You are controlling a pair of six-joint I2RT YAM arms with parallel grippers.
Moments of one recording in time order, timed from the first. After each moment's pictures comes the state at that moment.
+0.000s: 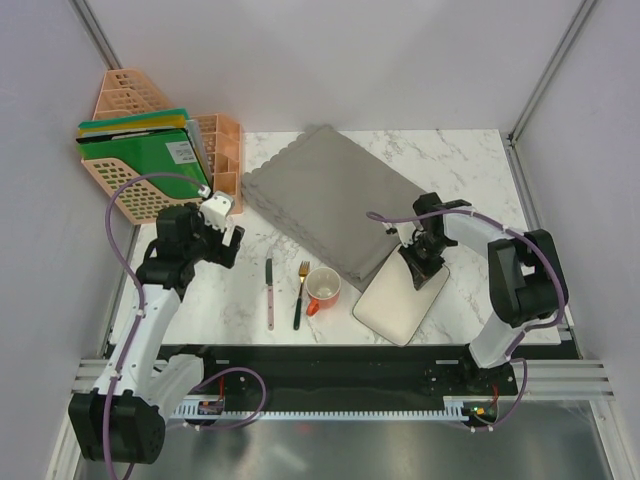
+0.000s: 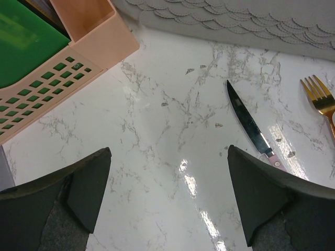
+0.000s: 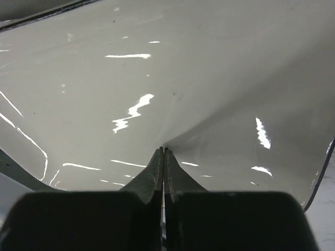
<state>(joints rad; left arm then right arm) -0.05 0.91 0.74 -0.43 0.20 0.38 0.25 1.71 1.05 -0.91 -0.30 -0.40</state>
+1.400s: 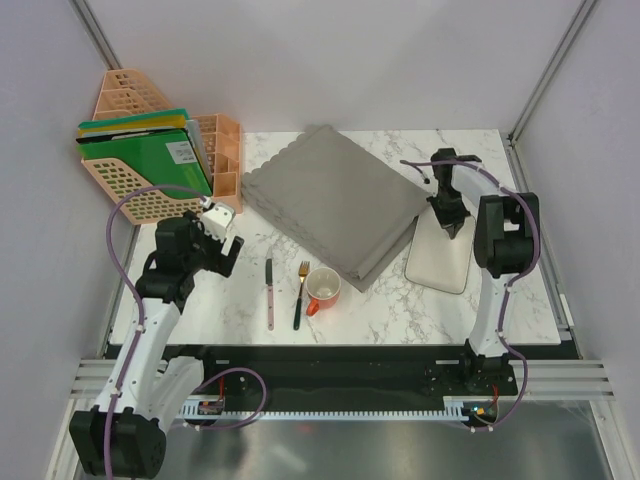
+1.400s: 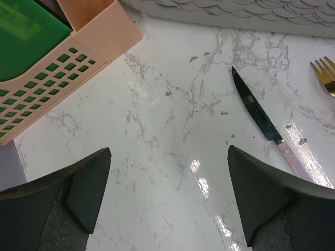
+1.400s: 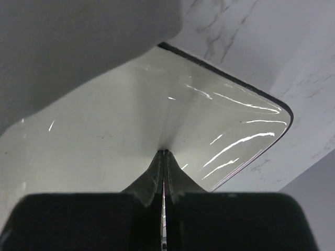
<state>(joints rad) -0.05 0.82 0.68 -0.43 0.18 0.44 0.06 2.13 1.61 -0.98 0.21 -0.15</state>
